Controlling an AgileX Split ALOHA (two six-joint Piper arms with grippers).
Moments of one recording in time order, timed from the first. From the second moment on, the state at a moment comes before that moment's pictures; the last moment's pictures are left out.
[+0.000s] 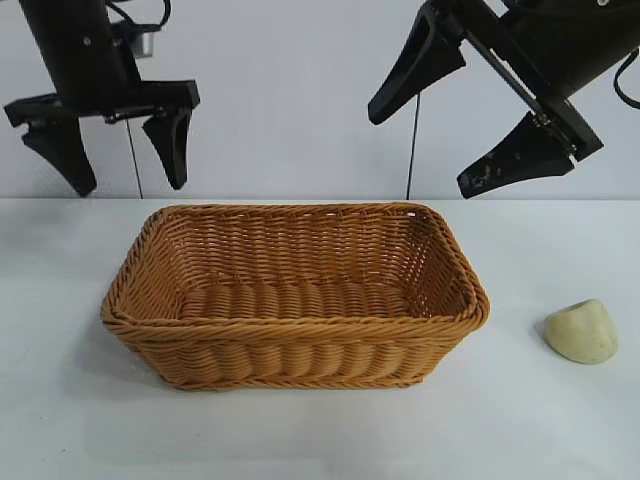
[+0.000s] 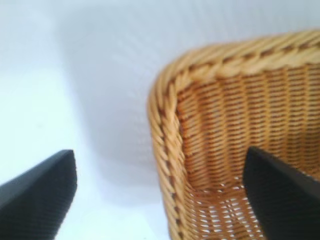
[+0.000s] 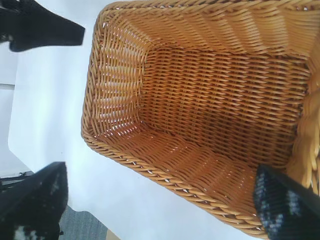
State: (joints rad) left arm -0.26 2.07 -1.84 -0.14 1.21 -0.10; right arm 0.17 1.63 -1.13 0.83 0.83 -0.33
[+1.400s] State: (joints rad) left arm -0.04 1.45 -1.24 -0.08 1.21 -0.02; right arm 0.17 1.63 -1.13 0.82 0.85 -0.33
